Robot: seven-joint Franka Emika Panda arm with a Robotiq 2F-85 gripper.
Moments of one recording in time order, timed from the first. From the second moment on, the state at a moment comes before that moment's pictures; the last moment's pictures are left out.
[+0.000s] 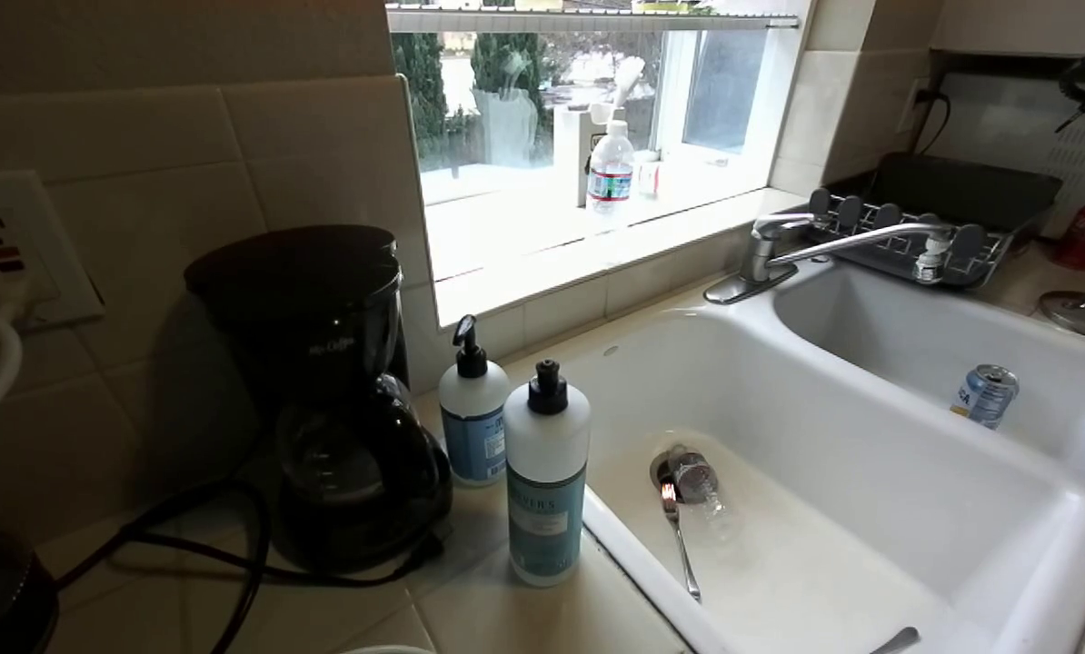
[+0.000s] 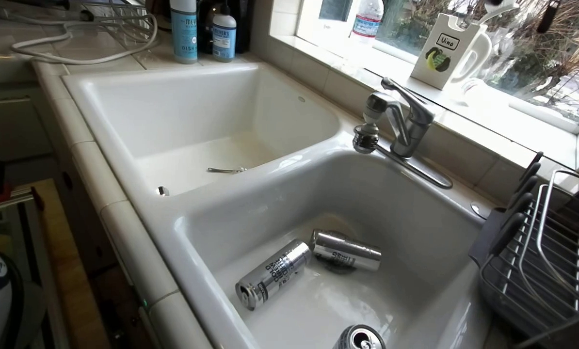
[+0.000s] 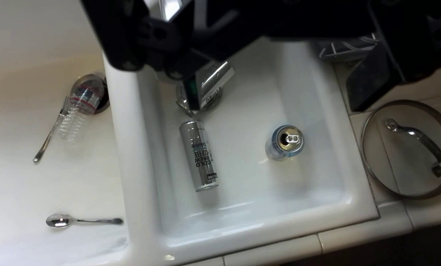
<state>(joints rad) -0.17 -0.38 -0.24 -1.95 -0.19 1.46 -0.20</state>
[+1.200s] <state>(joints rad) -0.36 0.09 -0.43 -1.51 -0.18 1.46 -1.07</state>
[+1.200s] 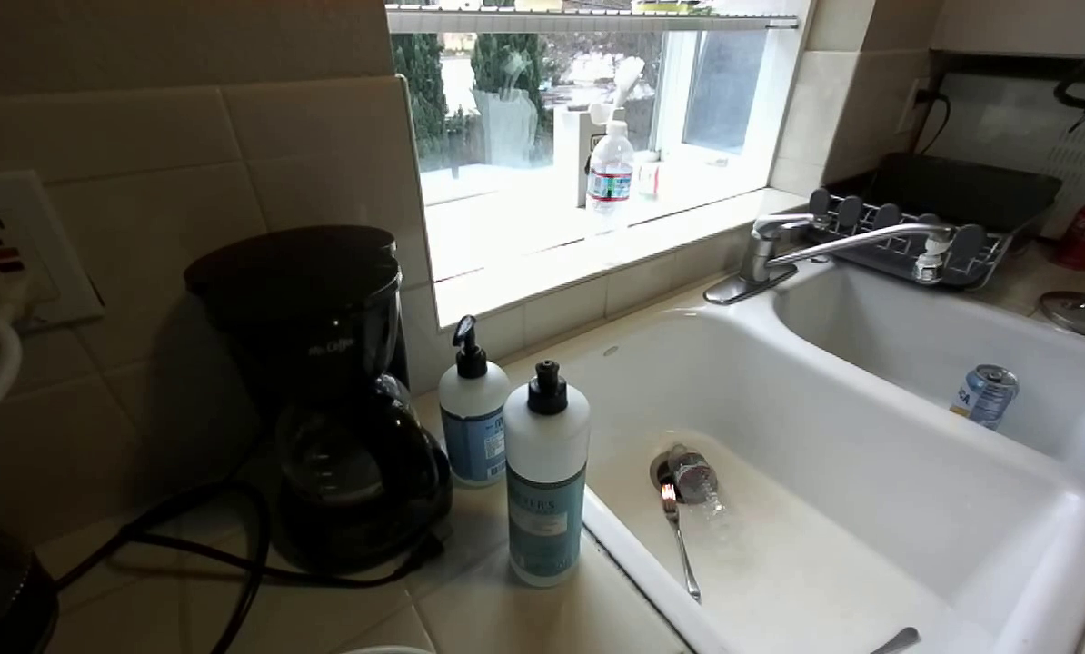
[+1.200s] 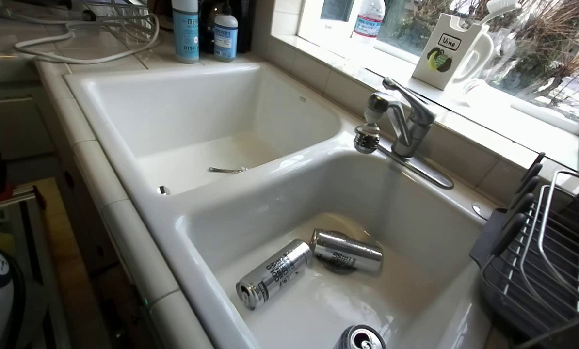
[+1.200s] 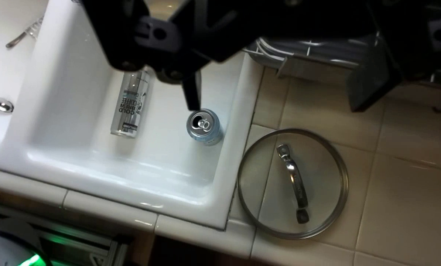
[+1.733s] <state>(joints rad) -0.47 0.15 -0.44 -1.55 -0.11 1.46 -1.17</state>
